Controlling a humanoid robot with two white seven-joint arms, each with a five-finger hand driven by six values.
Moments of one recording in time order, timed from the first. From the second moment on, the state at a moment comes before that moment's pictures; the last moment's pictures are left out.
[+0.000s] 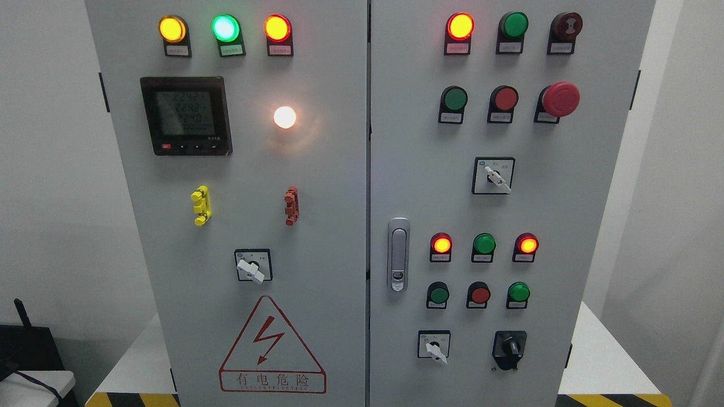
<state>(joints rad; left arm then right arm) 0.00 -0.09 0.08 0.06 0.00 -0.16 0.05 0.69 -0.13 -0.06 -1.81 0.04 -0.74 -0.21</state>
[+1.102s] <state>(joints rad) 0.00 -0.09 0.08 0.06 0.00 -0.16 0.05 0.31 -0.14 -0.06 -1.87 0.12 -0.27 -0.29</state>
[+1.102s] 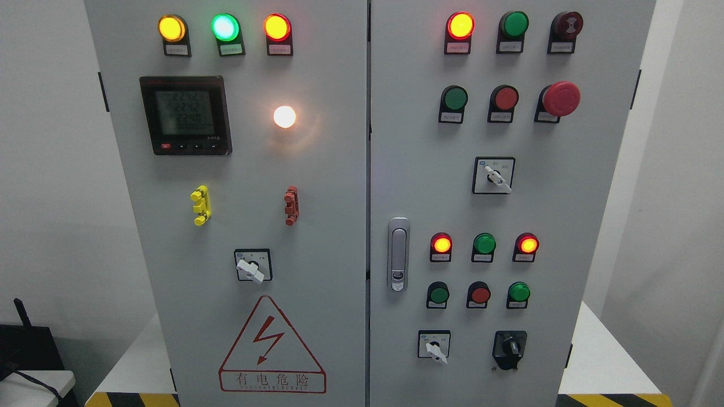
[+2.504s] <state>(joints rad) 0.00 -0.09 0.08 0.06 0.00 -0.16 0.05 0.00 -0.02 0.11 -1.74 0.22 0.04 -0.48</state>
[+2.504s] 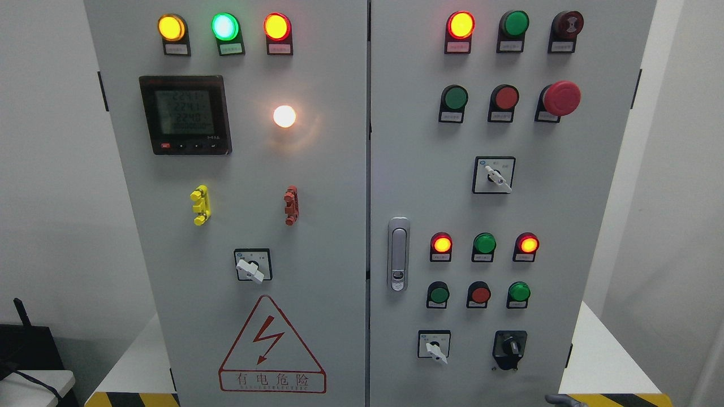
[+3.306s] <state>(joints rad) 0.00 -0.09 0.08 0.06 0.00 -0.16 0.05 -0.10 0.03 0.12 -1.64 0.23 0.06 -0.53</state>
